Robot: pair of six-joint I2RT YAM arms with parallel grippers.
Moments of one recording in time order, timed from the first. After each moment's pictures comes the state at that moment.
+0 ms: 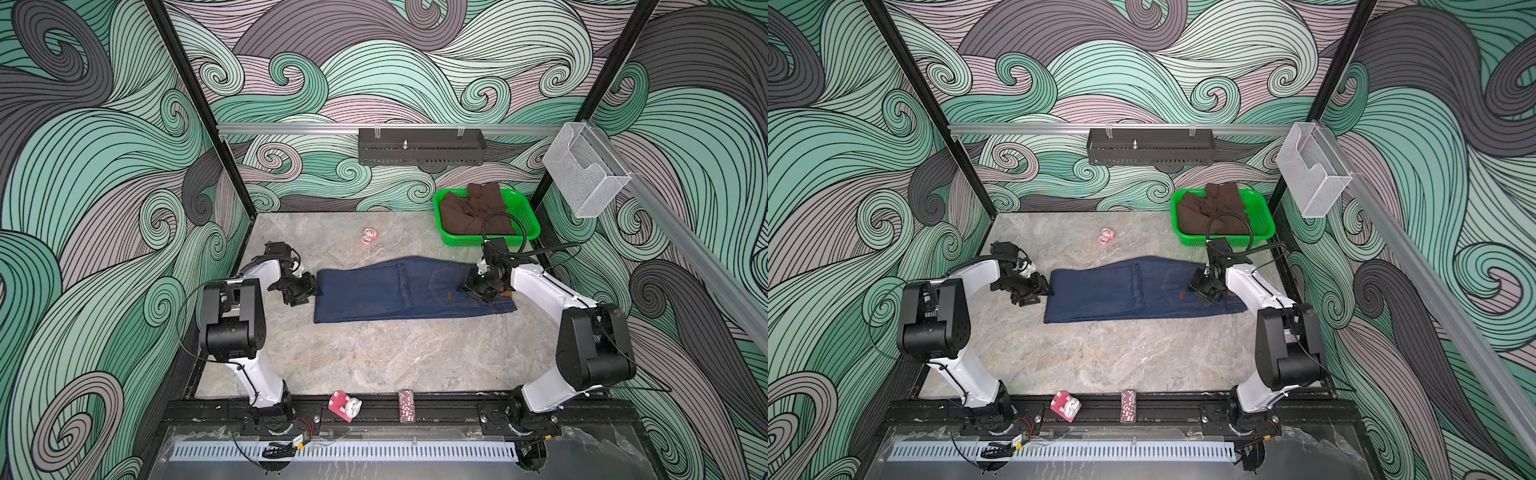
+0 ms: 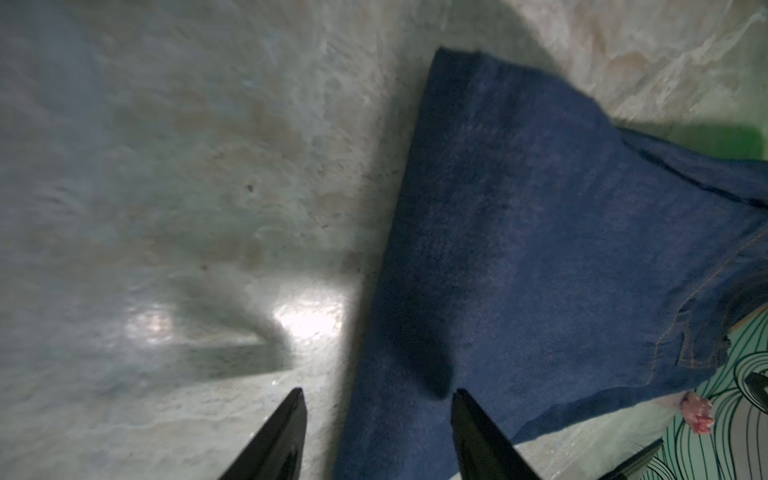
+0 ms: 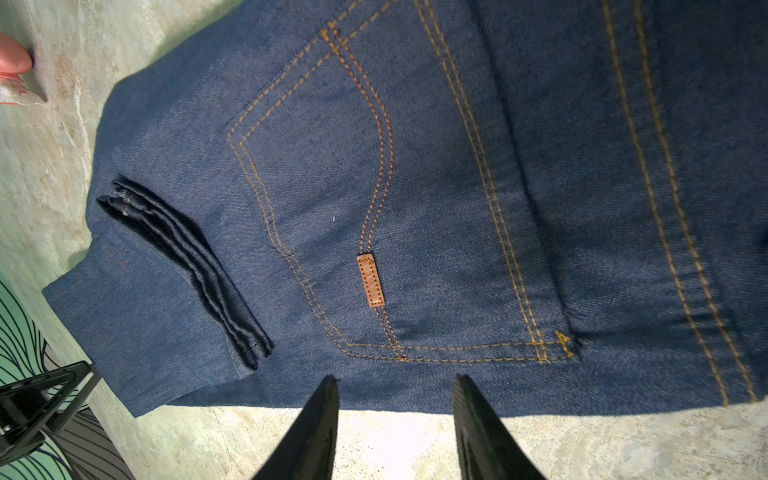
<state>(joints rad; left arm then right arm) 0.10 1.79 1.10 -0.73 0.43 -0.23 0.15 1.59 1.07 -0.72 -0.27 0.58</state>
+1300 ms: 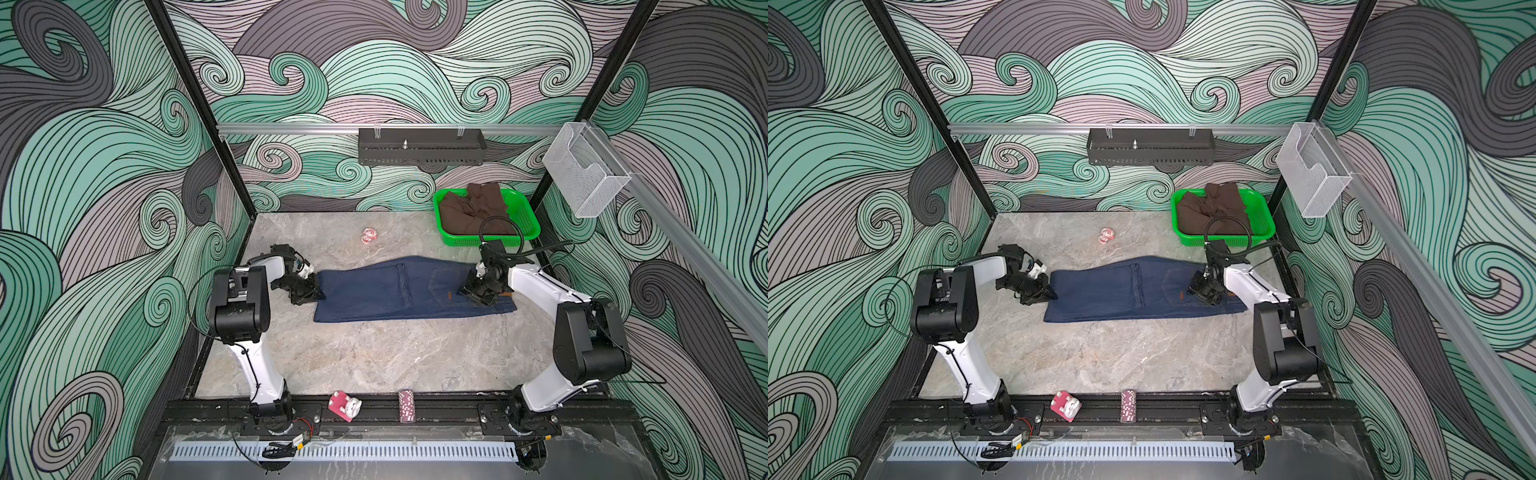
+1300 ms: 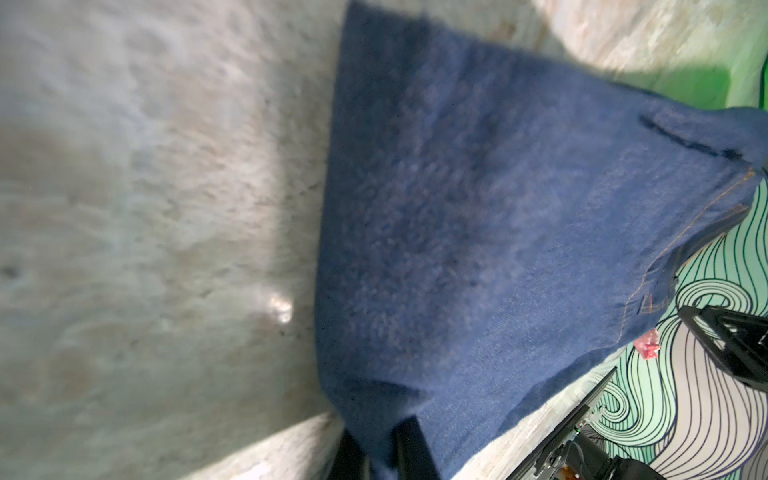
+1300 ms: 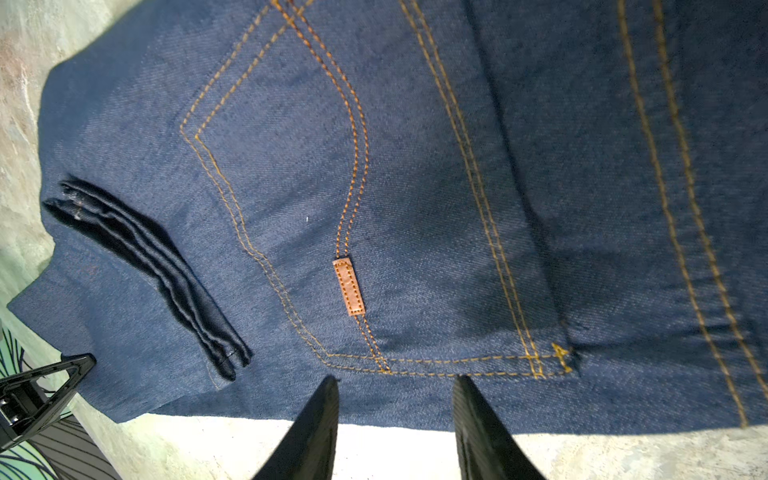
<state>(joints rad) 0.10 1.92 1.16 -0.75 0.58 -0.14 0.15 1.63 1.05 -0.71 -0.26 0.58</state>
